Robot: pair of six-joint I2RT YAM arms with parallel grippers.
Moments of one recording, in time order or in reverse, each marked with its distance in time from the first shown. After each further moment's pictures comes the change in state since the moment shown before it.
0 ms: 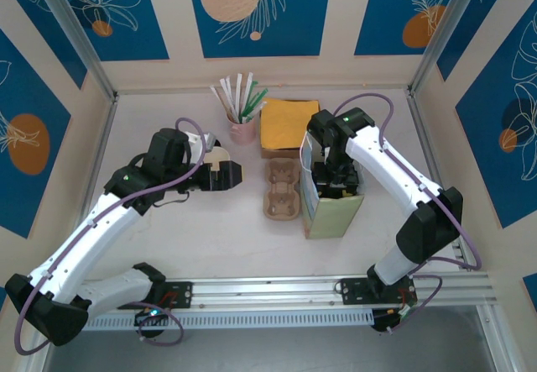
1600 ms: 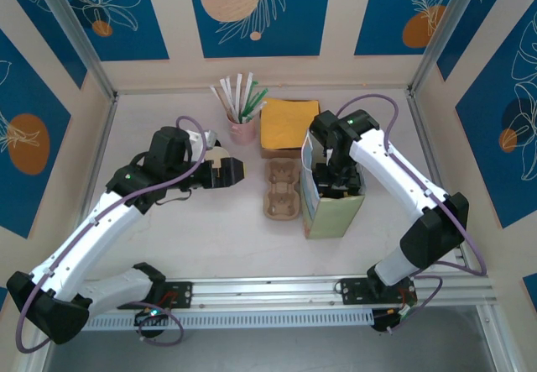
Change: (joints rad) left arm 0.000 0.013 -0.001 0.042 0.024 -0.039; right arm 0.005 -0.042 -0.023 -0.001 -0.008 0.013
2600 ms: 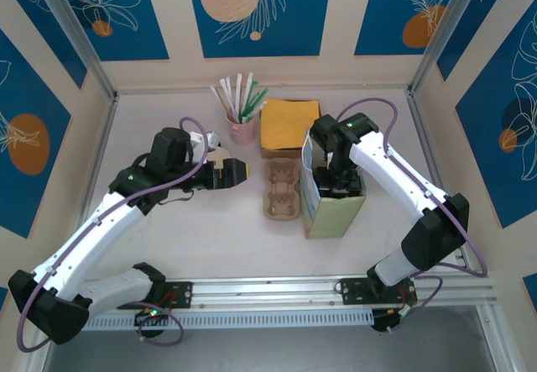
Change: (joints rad) left arm 0.000 -0.001 -0.035 0.061 0.082 -0.030; right arm 0.003 -0.012 -0.035 0.001 -0.004 0.006
